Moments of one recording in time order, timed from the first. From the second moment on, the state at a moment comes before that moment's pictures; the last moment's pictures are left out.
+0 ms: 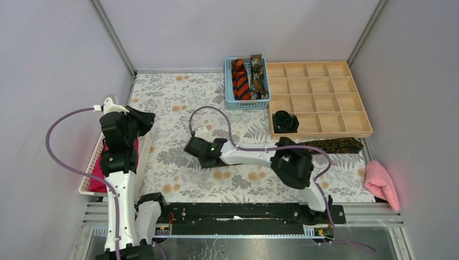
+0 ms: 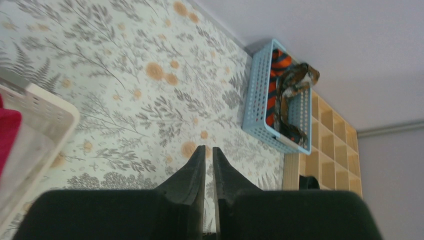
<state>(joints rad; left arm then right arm) 0.23 0.75 0.89 -0.45 0.22 -0.65 1.21 2.14 1.63 -0.59 0.35 0.66</state>
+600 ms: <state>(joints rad) 0.10 0.81 0.39 0.08 0.58 -0.85 1.06 1.91 1.19 -0.03 -0.16 0.67</state>
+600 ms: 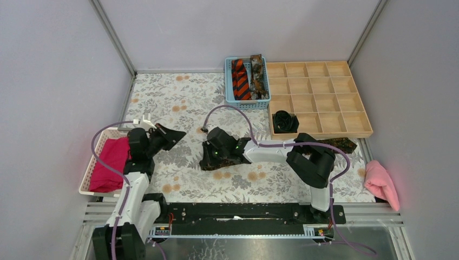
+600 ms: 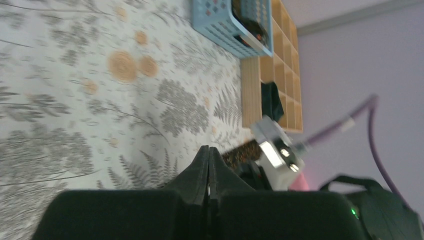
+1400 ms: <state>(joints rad) -0.29 1.00 0.41 0.22 0.33 -0.77 0.96 1.75 0.98 0.16 -0.31 0.70</state>
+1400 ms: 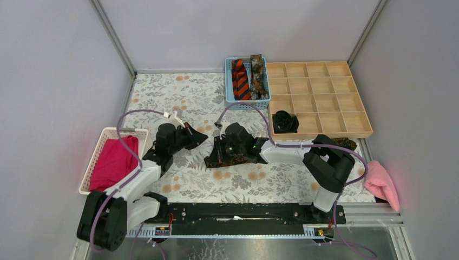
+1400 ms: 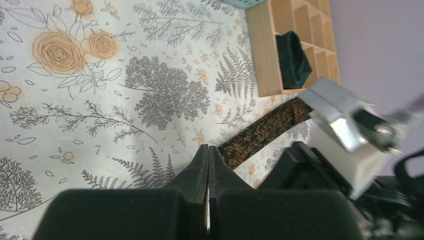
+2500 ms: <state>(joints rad) -0.47 1.50 0.59 0.14 0.45 -0.58 0.96 1.64 0.94 0.06 -0.25 0.63</state>
